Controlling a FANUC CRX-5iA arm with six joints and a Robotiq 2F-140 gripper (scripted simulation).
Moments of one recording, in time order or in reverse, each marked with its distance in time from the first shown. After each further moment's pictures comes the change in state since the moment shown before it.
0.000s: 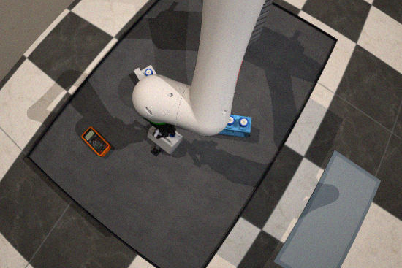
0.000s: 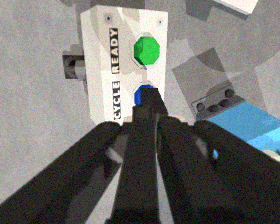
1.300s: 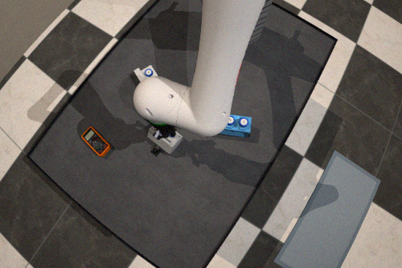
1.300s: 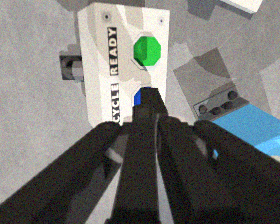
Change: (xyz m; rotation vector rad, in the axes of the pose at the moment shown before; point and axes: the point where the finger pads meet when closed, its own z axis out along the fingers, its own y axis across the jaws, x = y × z) arm 0.000 0.000 0.010 0.000 0.000 0.000
